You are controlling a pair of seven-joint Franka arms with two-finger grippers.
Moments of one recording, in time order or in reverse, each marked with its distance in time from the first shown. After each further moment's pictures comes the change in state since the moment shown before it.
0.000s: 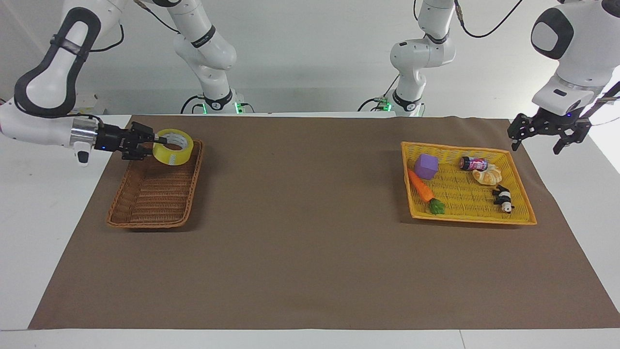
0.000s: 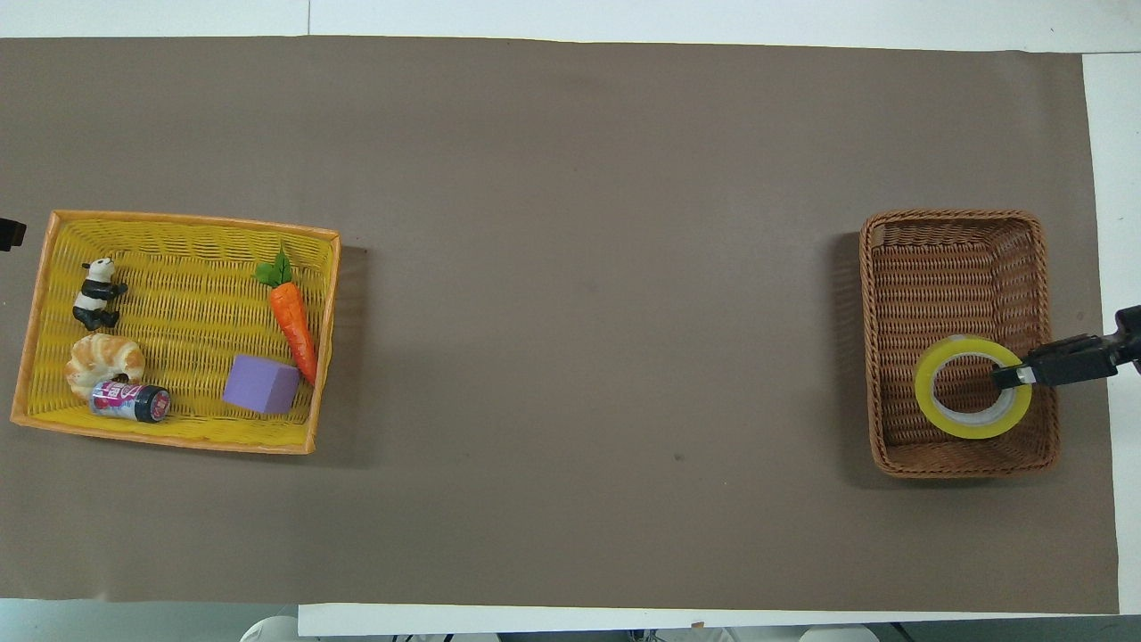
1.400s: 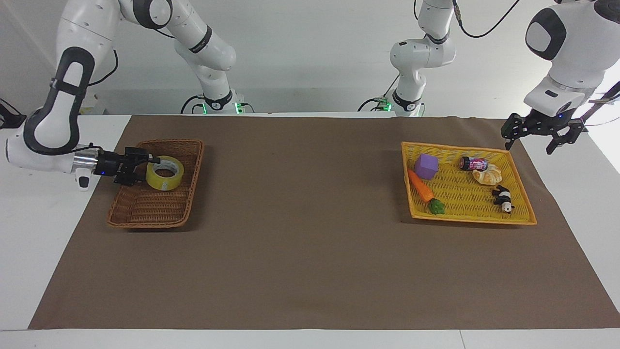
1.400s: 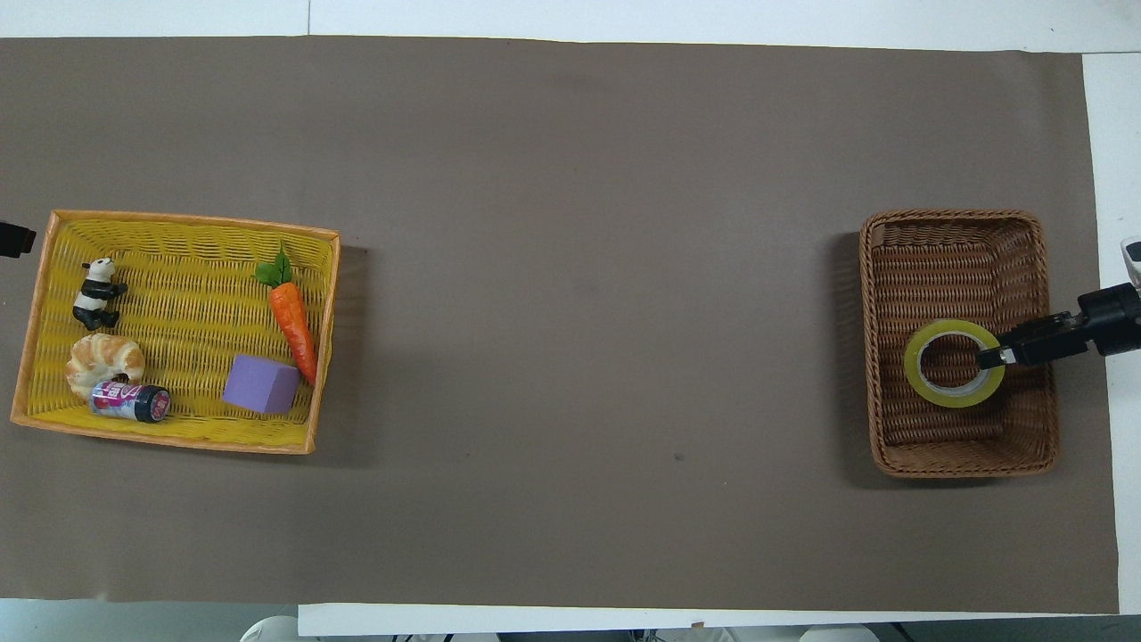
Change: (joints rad) left arm -0.010 0.000 0.017 0.000 0.004 -0.025 0.000; right arm 0.028 0.116 0.021 0.048 -0.017 0.135 -0.072
